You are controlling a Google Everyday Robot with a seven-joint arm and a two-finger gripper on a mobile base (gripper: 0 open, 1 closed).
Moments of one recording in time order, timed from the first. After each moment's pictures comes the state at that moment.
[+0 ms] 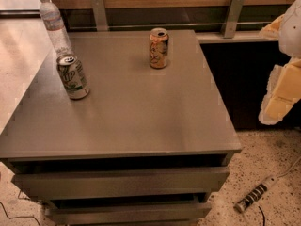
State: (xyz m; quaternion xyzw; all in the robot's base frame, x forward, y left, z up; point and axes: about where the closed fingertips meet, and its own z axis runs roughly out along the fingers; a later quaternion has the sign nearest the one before) arm 0.438 -0.214 0.986 -0.60 0.78 -0.05 0.17
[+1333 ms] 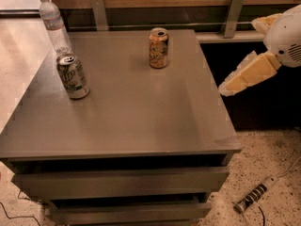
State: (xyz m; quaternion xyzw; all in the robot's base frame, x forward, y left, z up) arm 0.513 -0.189 0.979 -0.49 0.77 0.05 0.40
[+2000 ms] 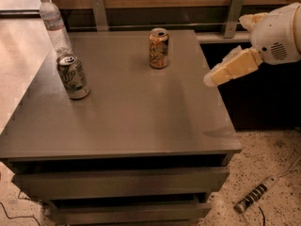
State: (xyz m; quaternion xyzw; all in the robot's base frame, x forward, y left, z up) arm 0.537 -0.171 0.981 -0.46 0.75 0.09 0.45
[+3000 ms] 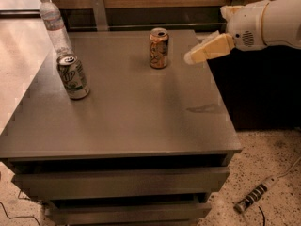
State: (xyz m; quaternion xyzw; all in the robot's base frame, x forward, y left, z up) arm 0.612 -0.143 0.979 -0.44 0.72 0.14 0.52
